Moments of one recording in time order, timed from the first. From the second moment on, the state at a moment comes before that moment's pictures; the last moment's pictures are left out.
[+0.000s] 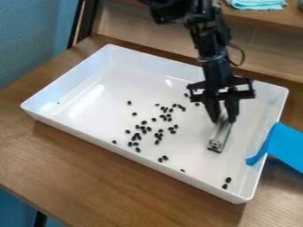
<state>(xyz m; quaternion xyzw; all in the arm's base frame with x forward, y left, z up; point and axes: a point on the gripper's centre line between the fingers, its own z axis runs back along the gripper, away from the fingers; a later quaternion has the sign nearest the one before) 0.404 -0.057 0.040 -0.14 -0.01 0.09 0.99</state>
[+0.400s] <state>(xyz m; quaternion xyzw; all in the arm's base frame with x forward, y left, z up) 0.388 -0.001 0.039 -0.16 0.00 0.10 0.98</state>
